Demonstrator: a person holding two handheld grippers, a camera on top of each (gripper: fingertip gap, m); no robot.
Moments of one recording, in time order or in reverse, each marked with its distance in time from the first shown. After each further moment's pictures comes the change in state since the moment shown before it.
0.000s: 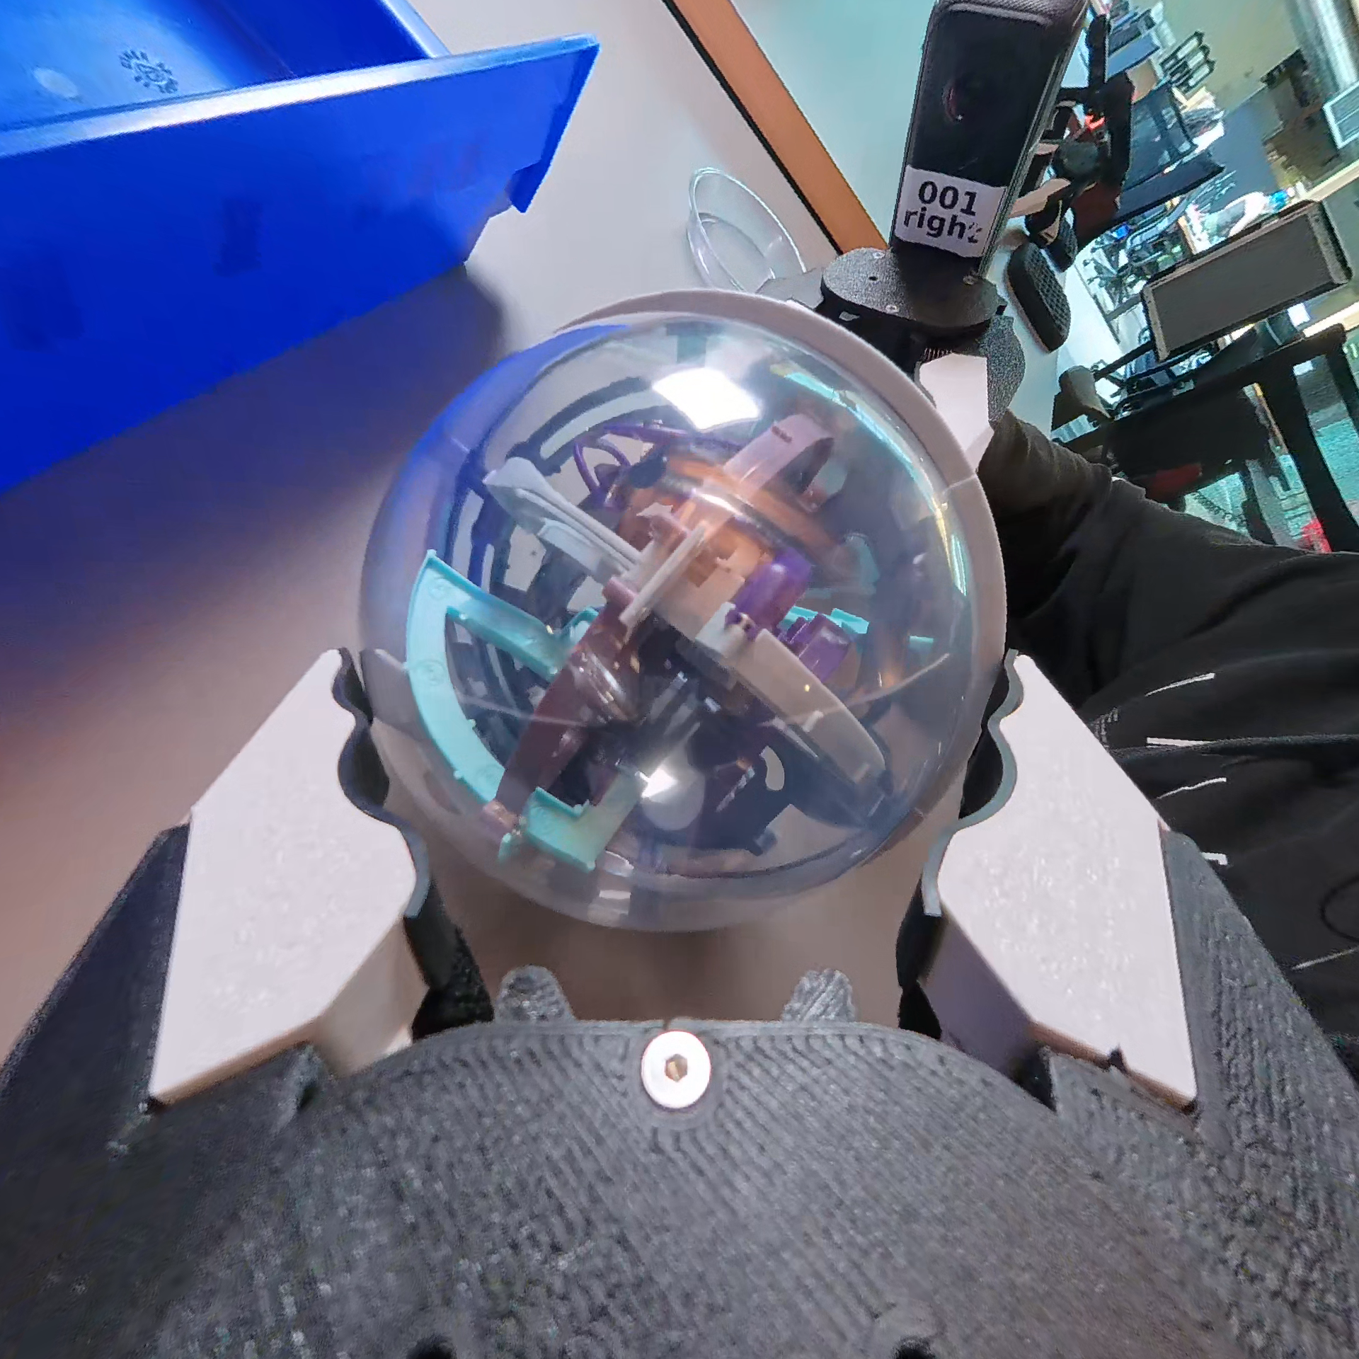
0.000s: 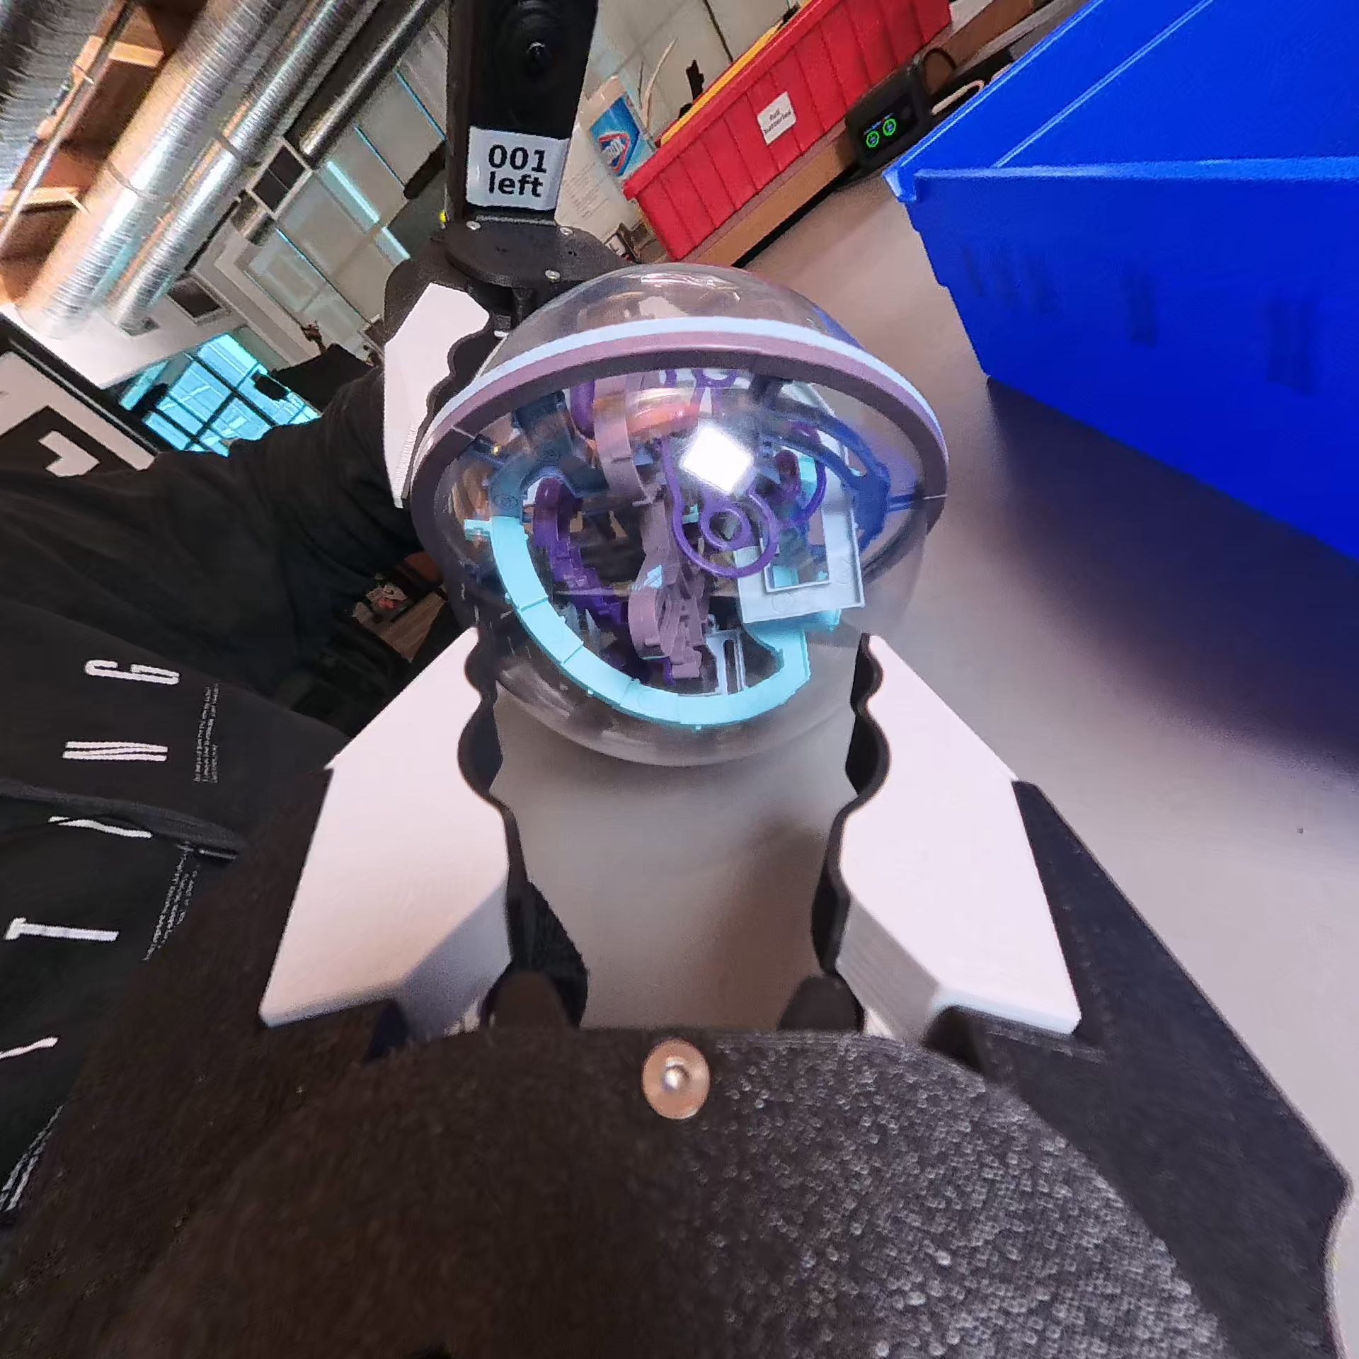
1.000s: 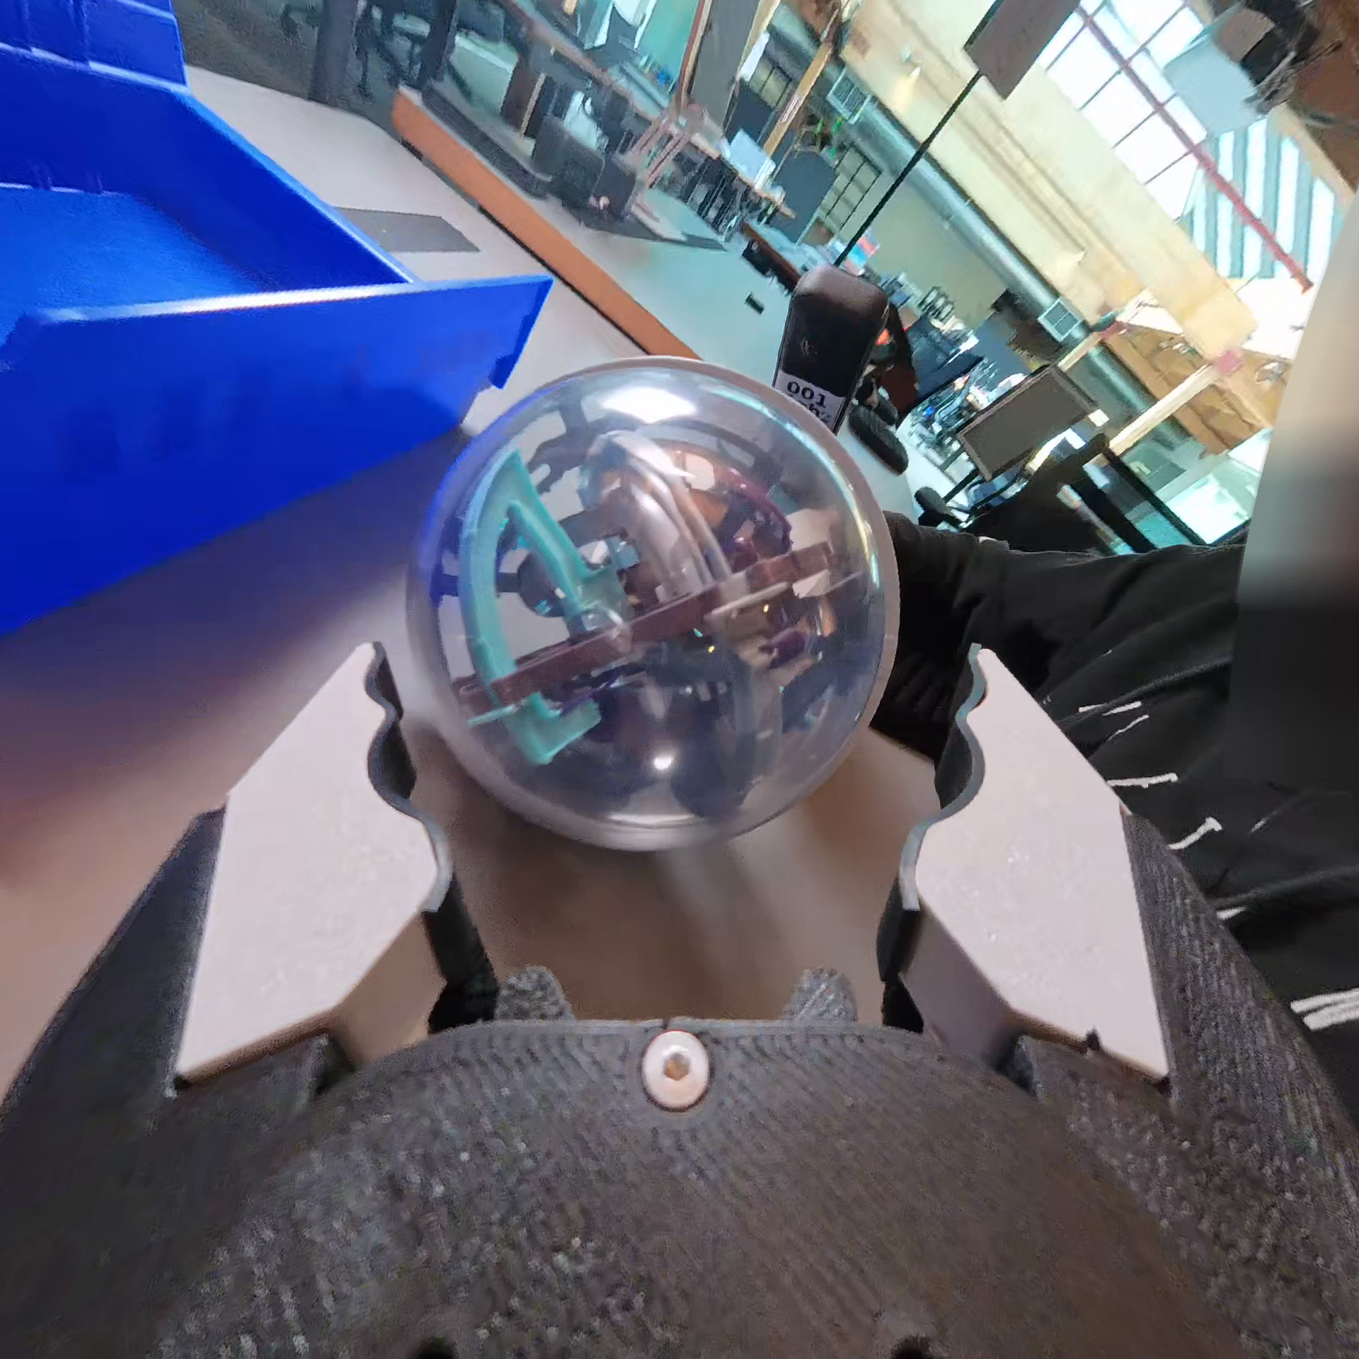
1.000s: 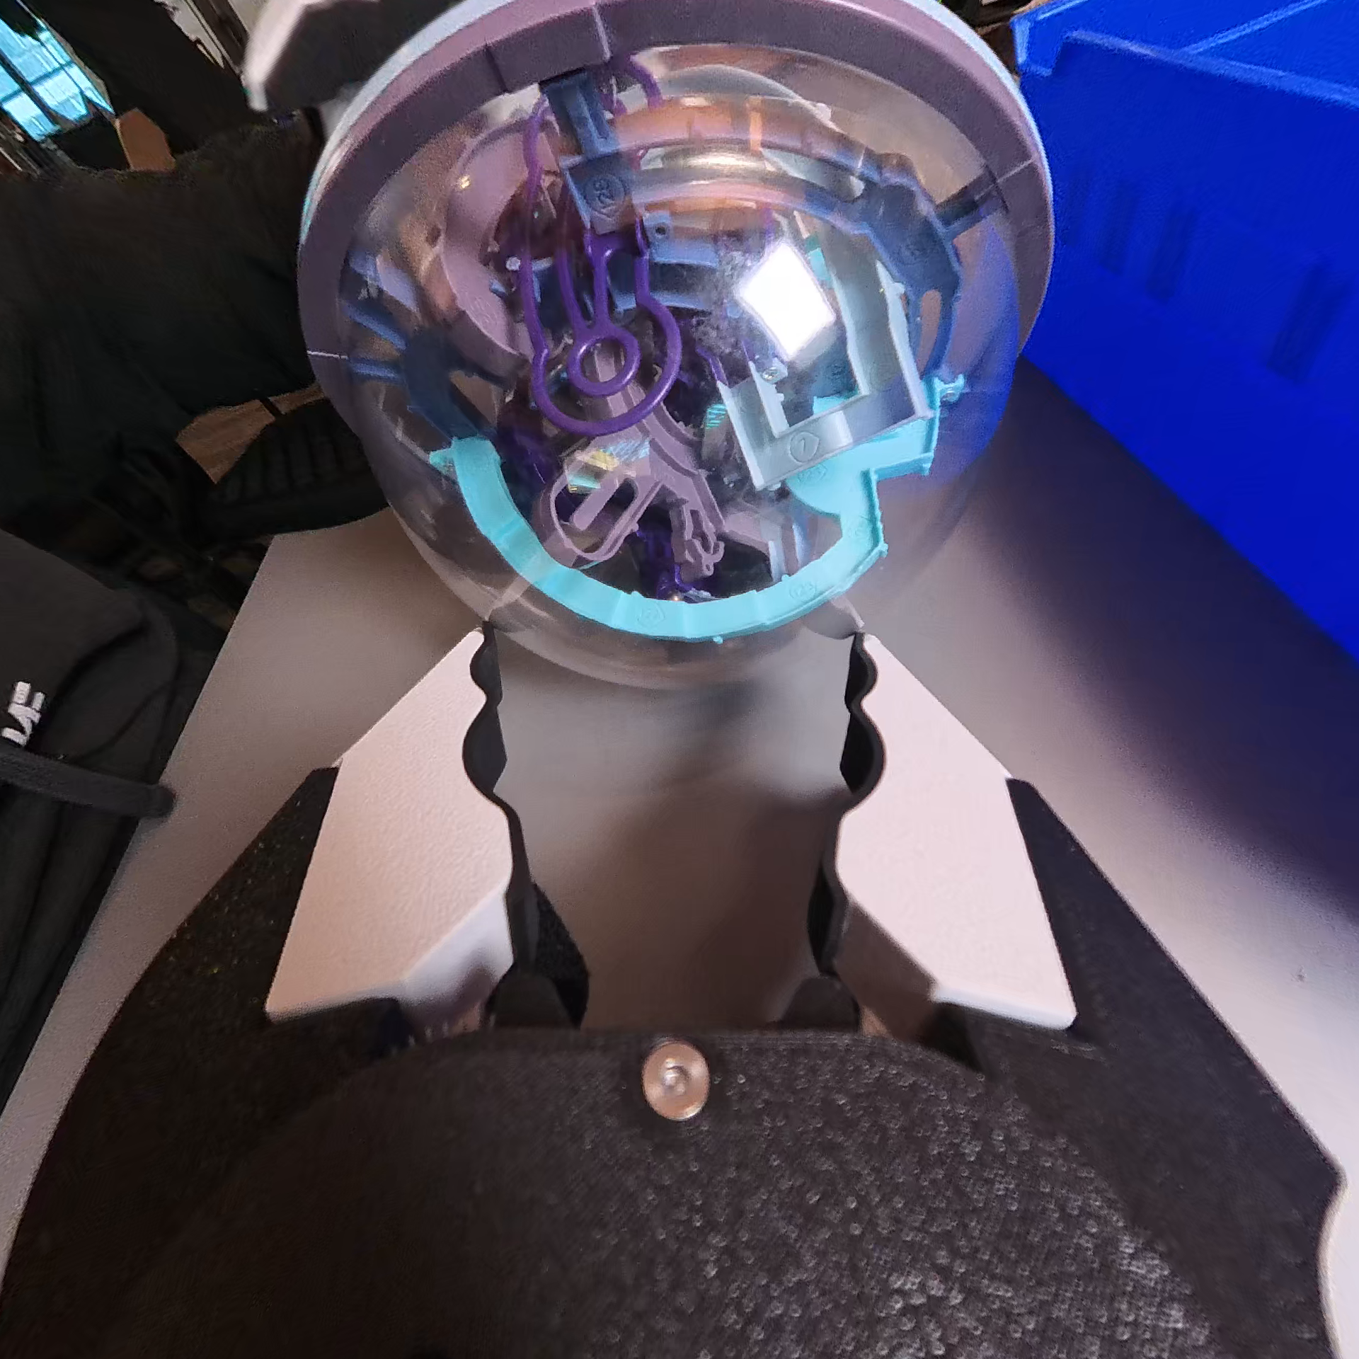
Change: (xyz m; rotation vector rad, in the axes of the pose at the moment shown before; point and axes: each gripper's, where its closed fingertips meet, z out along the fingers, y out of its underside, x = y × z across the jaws) left arm -0.010 0.002 -0.061 0.284 0.171 0.111; right arm 0.012 0.035 0.036 -0.168 0.105 -0.306
